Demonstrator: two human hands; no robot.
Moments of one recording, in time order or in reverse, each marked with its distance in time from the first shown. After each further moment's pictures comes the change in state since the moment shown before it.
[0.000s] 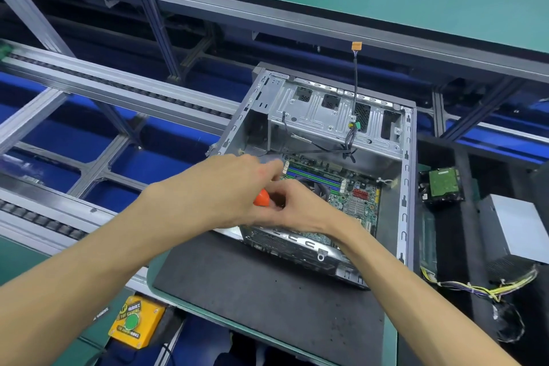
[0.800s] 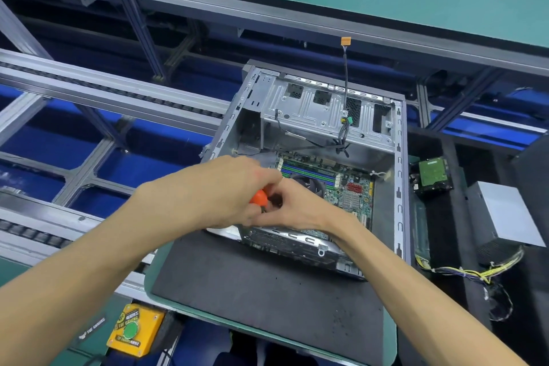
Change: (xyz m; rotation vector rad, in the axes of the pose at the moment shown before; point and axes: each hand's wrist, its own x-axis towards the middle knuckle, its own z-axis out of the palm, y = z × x) left_hand 0.003 -0.009 -0.001 -0.067 -0.118 0.045; right_hand 0.001 0.004 0.004 -0.021 0.029 0.050
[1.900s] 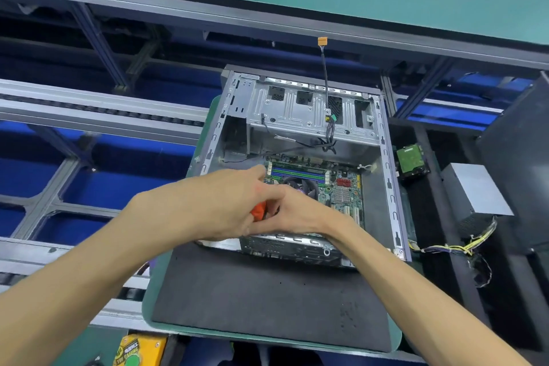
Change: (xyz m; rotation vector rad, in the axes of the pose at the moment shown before) left_hand 0.004 -0.018 -0.002 0.019 -0.116 0.212; right_hand 0.001 -0.005 0.006 0.040 0.046 0.091
